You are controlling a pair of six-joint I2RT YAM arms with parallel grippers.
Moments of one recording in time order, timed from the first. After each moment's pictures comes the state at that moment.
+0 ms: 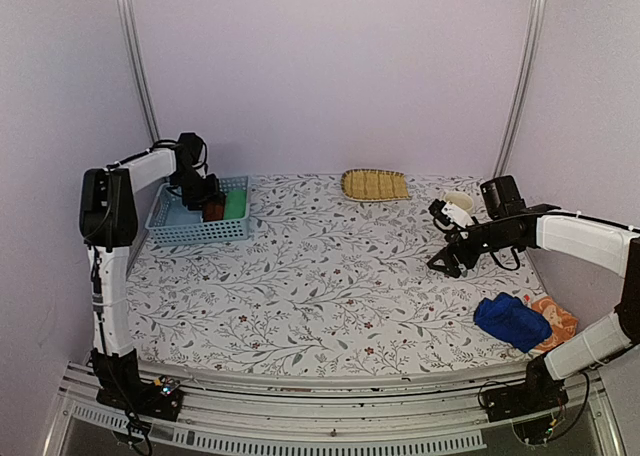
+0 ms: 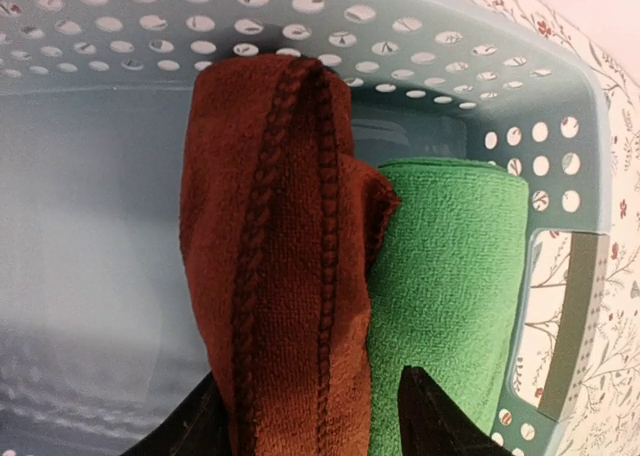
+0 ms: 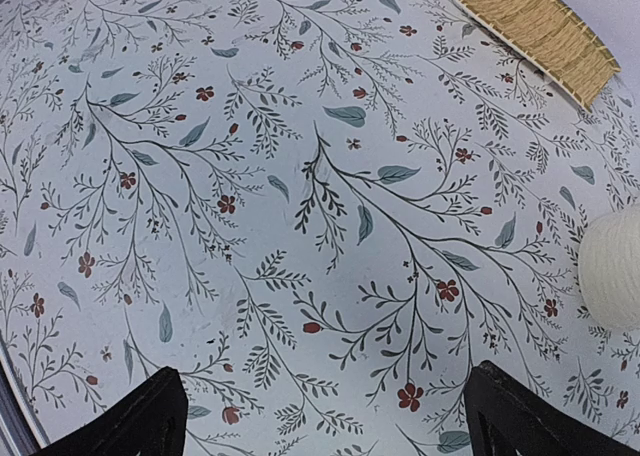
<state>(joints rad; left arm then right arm) -0.09 2.30 1.98 -0.78 0.09 -0.36 0.29 1.38 0.88 -0.40 -0.40 -0.49</state>
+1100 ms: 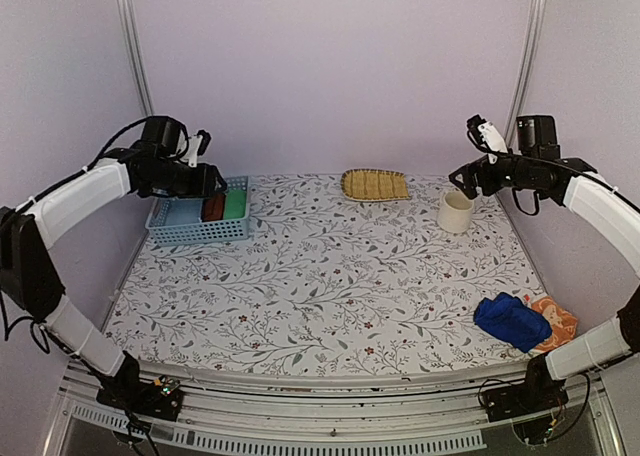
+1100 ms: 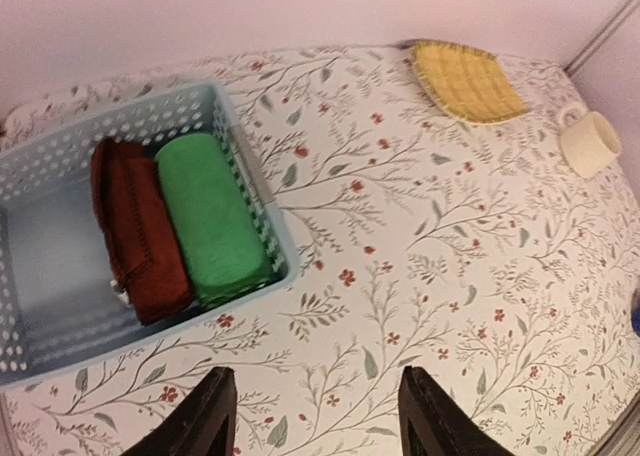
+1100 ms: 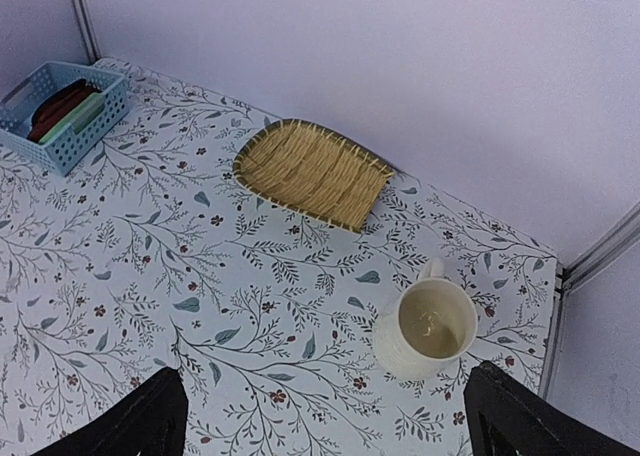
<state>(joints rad) -0.25 1.56 1.37 -0.57 0.14 -0.15 0.19 1.32 1.22 -0.42 -0.23 -0.27</state>
